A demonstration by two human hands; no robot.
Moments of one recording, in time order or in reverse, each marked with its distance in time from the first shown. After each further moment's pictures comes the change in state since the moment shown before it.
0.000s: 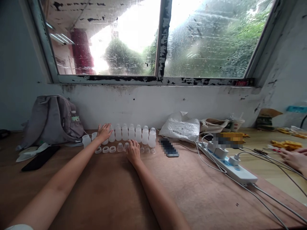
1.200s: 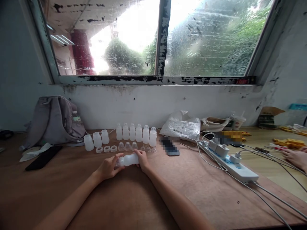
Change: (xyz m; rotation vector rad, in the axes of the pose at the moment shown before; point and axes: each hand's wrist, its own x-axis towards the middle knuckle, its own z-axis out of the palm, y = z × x) left_hand -0.145 0.065 -0.038 -0.497 -0.293 0.355; right_hand -0.029 0.006 -0.050 1.220 -0.319 0.696
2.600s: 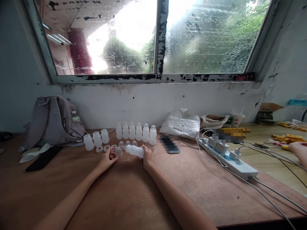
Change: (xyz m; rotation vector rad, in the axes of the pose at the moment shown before) left_hand 0.004 -0.053 0.025 -0.383 0.192 -0.468; right_hand 0.006 -0.002 -0.008 0.243 0.335 -0.028
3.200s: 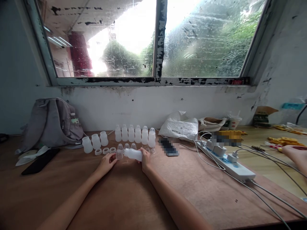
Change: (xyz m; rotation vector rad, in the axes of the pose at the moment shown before) left_hand 0.000 0.012 0.003 0.341 -0.010 0.012; right_hand -0.001 0.001 0.000 -0.041 -0.038 -0.007
